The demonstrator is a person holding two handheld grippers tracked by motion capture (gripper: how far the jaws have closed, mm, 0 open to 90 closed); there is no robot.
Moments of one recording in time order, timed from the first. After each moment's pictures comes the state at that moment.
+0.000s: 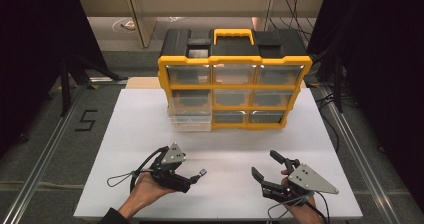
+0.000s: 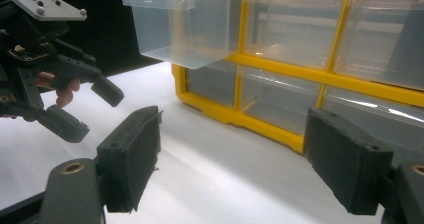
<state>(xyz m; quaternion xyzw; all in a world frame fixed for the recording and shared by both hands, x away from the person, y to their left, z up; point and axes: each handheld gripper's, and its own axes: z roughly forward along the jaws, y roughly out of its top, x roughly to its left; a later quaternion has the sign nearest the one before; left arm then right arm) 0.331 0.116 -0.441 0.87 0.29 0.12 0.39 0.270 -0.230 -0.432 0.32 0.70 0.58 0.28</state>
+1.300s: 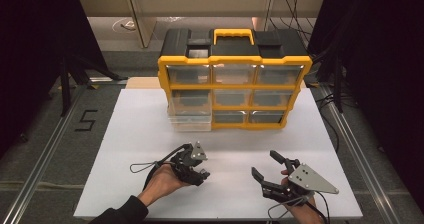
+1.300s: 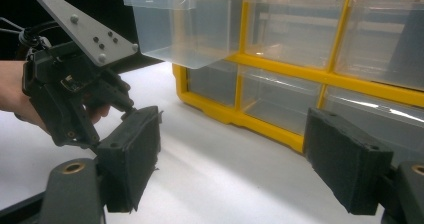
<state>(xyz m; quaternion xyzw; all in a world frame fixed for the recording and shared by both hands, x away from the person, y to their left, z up) 0.355 0.070 -0.455 0.92 0.24 0.11 0.29 0.269 -0.230 -0.432 0.32 0.70 0.58 0.28</state>
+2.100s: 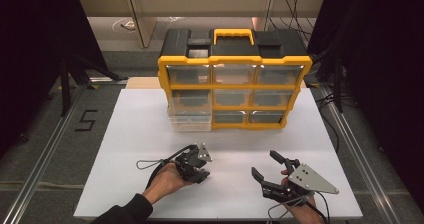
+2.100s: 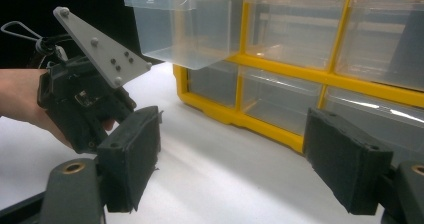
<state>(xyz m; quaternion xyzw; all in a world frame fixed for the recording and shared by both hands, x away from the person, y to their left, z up) 0.363 0.060 -0.466 0.94 0.23 0.09 0.25 0.269 -0.230 -0.432 0.32 0.70 0.58 0.28</state>
